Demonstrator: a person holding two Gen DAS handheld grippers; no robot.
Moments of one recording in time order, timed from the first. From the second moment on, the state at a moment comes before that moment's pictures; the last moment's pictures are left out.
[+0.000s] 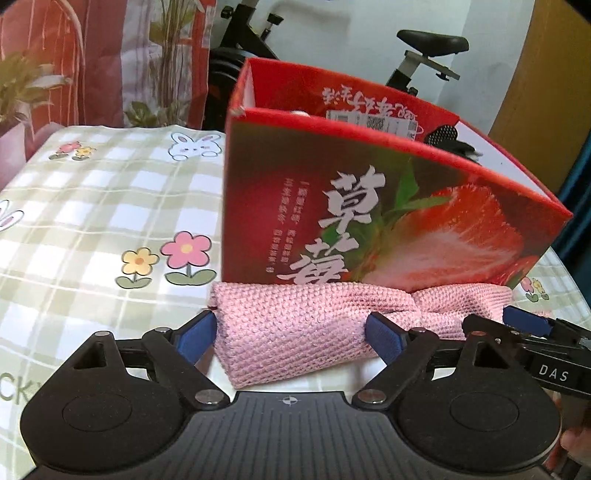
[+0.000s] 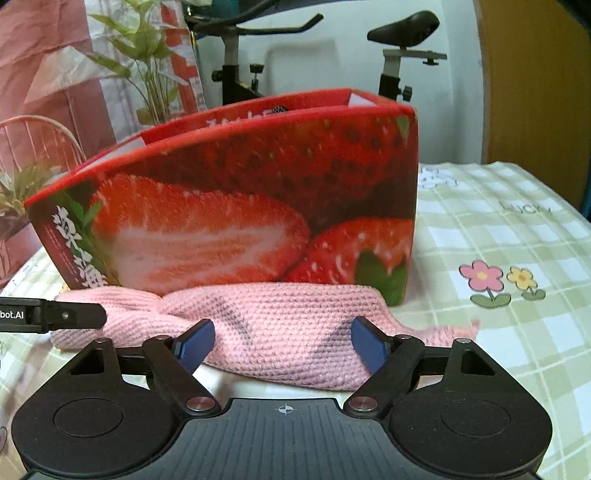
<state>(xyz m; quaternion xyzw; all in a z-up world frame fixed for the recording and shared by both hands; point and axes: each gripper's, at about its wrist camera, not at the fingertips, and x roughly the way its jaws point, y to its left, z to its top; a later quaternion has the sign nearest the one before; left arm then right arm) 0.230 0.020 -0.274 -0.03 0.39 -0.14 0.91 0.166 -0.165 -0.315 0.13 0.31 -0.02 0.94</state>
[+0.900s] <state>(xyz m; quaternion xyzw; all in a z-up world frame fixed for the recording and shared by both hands) 0.202 0.013 -0.275 -0.02 0.39 -0.20 0.90 0.145 -0.157 -0.308 0.10 0.27 0.07 0.95</state>
